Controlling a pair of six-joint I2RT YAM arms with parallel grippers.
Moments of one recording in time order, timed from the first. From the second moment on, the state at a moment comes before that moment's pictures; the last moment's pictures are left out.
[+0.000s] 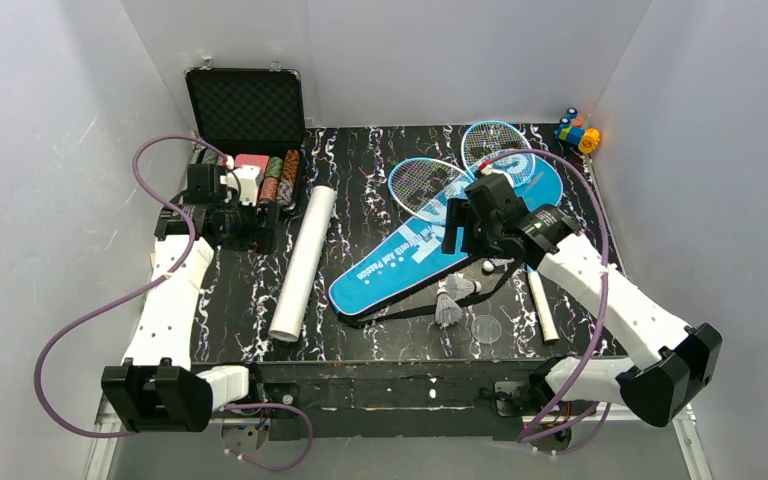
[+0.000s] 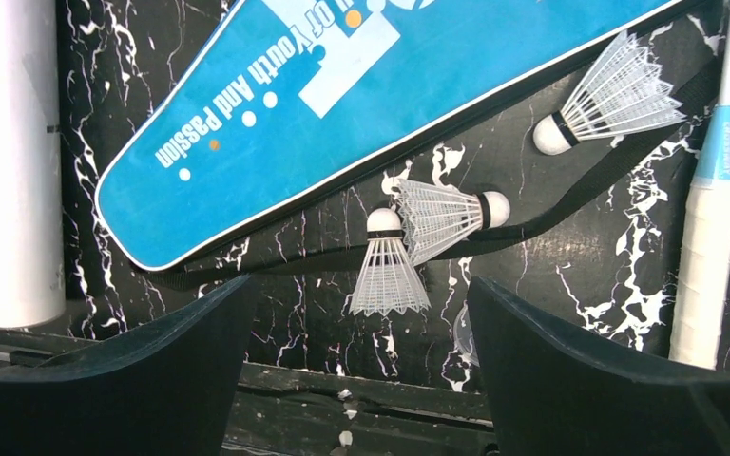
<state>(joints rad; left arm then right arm) -0.01 1.18 1.24 -1.00 0.14 0.15 0.67 1.22 1.24 -0.93 0.19 0.62</state>
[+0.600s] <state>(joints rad) -0.15 1.45 1.21 -0.88 0.22 0.14 0.69 1.11 1.11 -0.90 0.16 0.63</state>
